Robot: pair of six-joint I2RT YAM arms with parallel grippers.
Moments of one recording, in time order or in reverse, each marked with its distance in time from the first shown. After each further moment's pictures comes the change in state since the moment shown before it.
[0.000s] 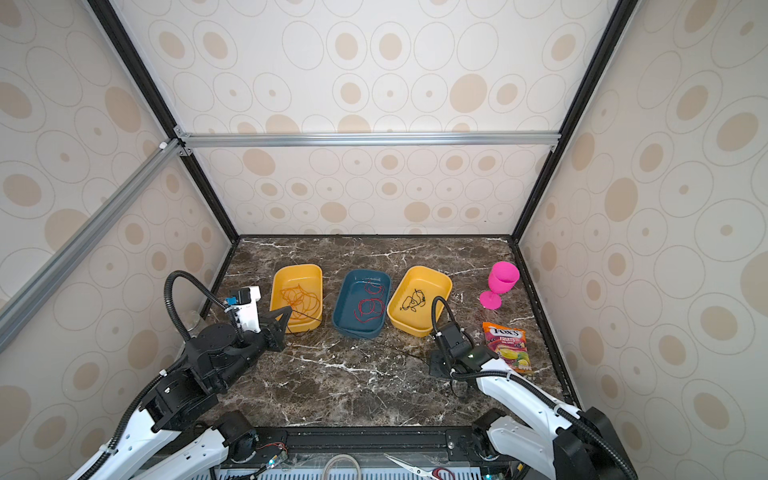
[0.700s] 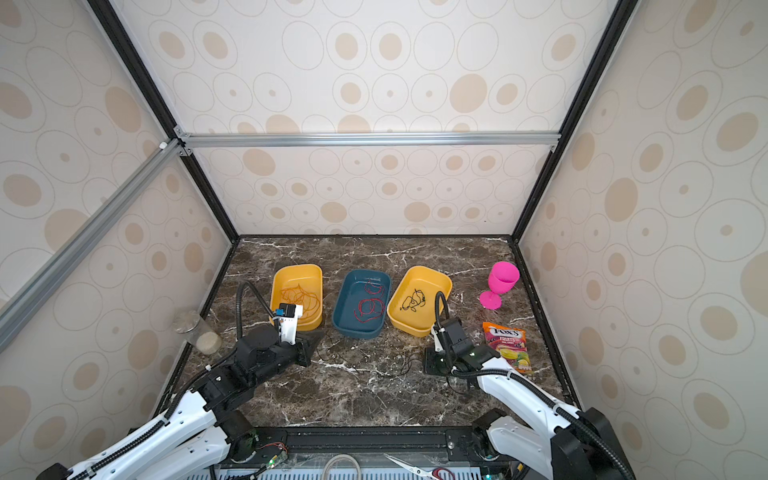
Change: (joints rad) left arm 0.005 0.143 -0.283 0.249 0.270 -0.056; right arm -0.026 0.018 0.008 0.106 -0.272 -0.073
